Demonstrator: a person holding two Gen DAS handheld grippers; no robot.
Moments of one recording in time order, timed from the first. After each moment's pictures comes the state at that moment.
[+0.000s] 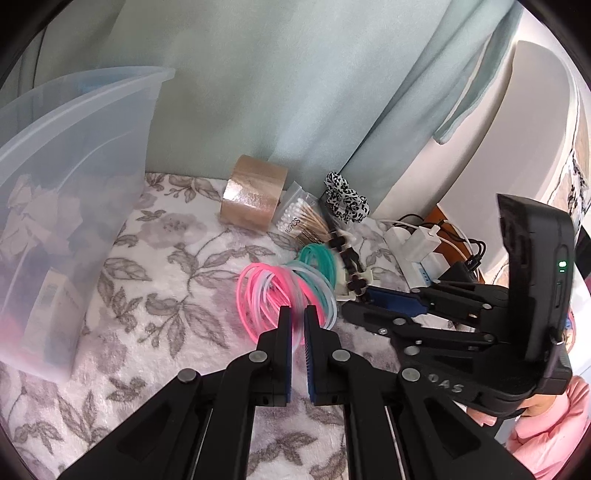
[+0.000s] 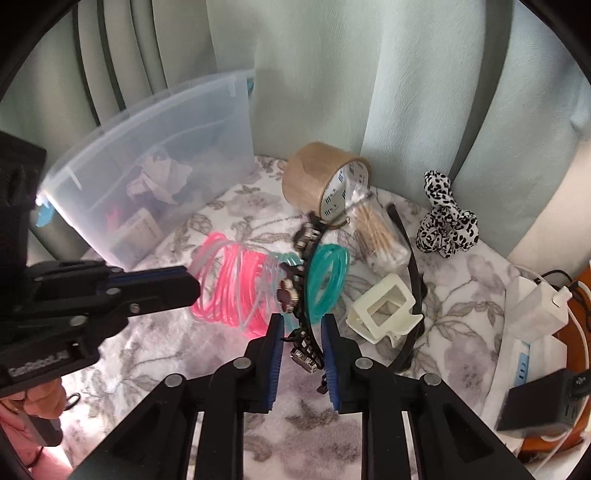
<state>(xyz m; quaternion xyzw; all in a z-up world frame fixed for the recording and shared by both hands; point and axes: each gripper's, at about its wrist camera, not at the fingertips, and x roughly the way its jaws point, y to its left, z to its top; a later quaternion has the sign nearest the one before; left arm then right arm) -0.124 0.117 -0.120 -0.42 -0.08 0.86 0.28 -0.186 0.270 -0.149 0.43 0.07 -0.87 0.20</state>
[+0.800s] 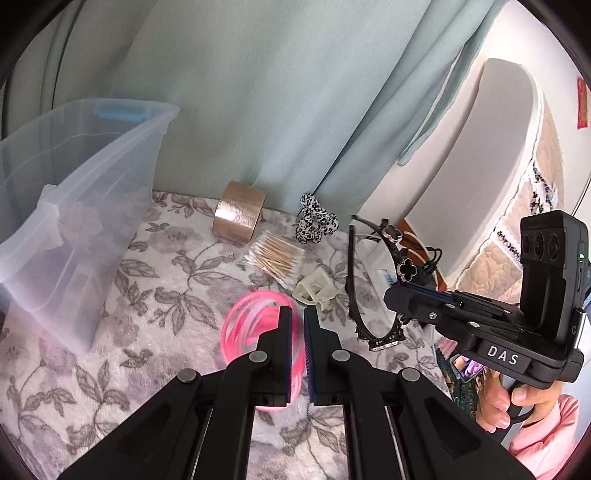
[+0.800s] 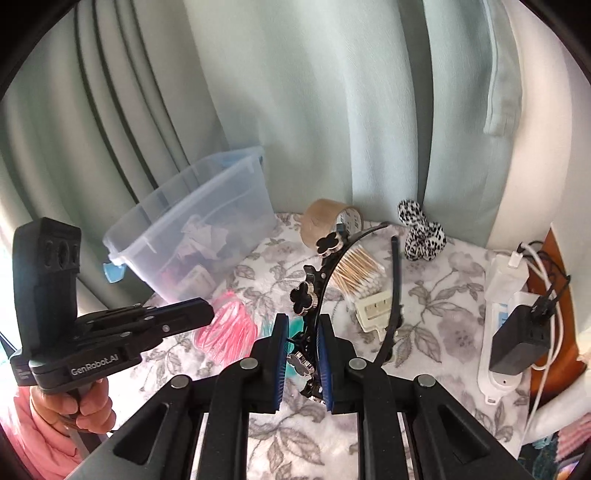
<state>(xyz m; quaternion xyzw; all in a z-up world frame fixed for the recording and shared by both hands) -0.076 0.096 -0.078 -0.38 -0.09 0.87 0.30 -0.114 0.293 -0.080 0.37 -0.04 -0.90 0.21</state>
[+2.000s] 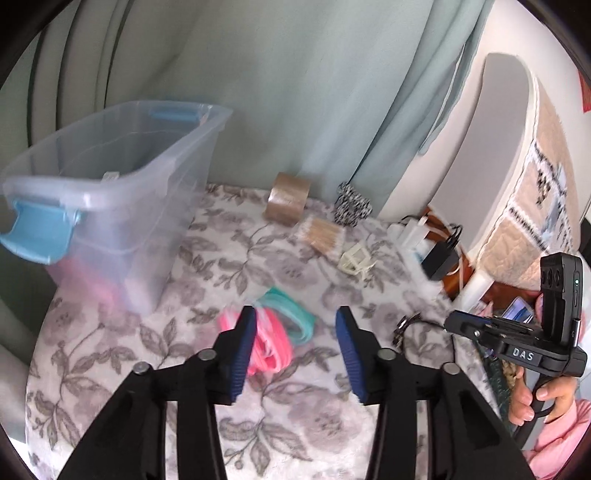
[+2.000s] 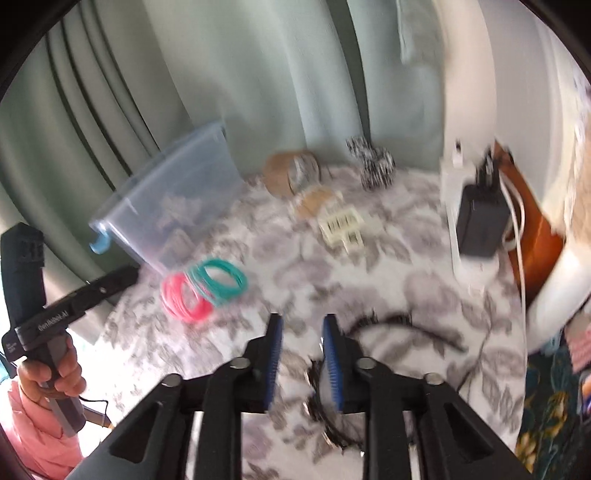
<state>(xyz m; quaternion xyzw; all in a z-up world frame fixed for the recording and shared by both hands) -0.036 0.047 -0.091 -0.38 -0.05 0.89 0.24 -0.051 0.318 -0.109 0.42 -0.09 -0.89 0.14</state>
